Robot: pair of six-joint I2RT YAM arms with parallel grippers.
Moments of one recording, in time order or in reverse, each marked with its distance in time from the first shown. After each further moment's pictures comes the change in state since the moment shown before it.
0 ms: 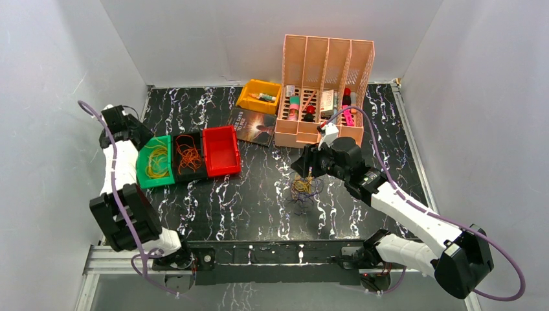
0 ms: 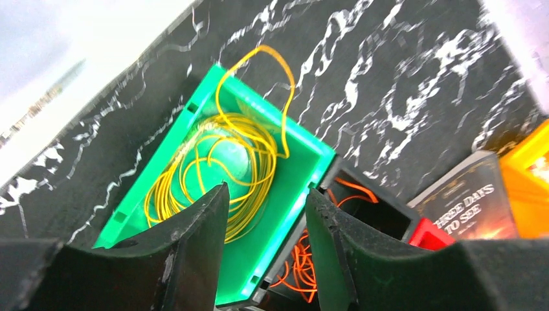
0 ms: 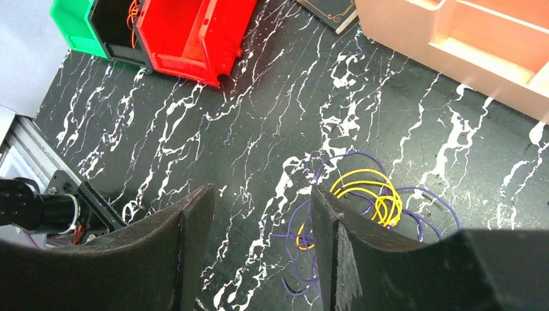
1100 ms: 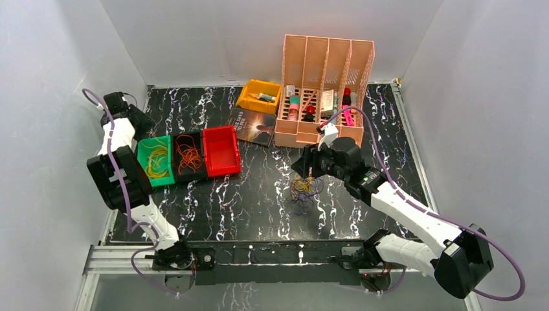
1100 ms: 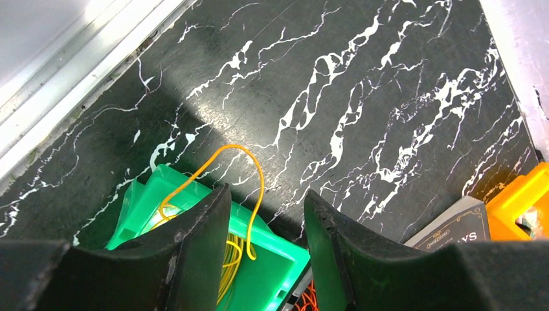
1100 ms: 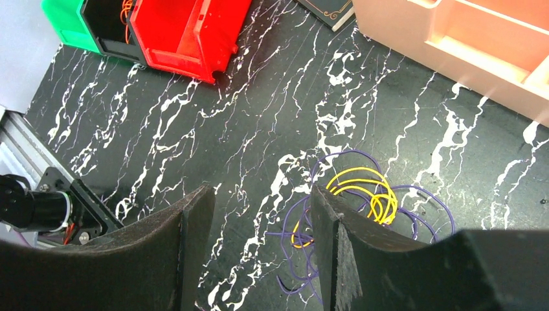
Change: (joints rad) left arm 0.006 0.349 0.307 0.005 0.063 -0.038; right arm 0.000 0.003 0.000 -0.008 0.001 -0.017
